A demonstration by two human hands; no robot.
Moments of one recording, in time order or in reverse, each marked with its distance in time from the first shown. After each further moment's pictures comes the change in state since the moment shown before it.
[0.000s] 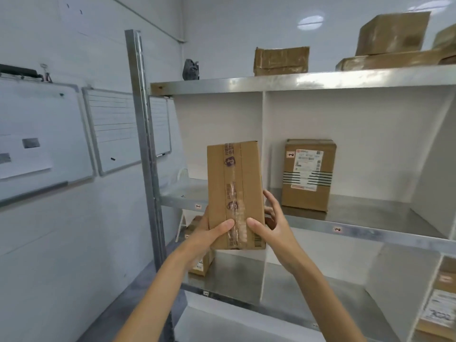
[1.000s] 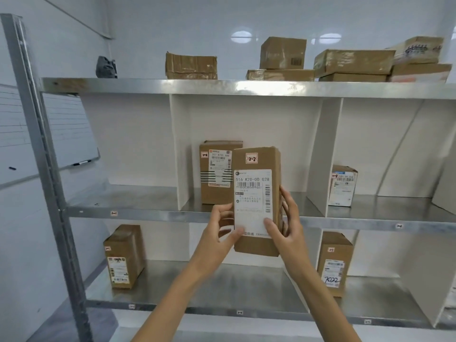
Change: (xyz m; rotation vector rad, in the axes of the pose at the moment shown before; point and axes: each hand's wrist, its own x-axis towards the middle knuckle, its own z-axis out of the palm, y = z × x) left_hand 0.010 -0.003 0.218 0.211 -0.091 0.311; right_hand -0.104 -0.022 -0.171 -0.161 0.401 -0.275
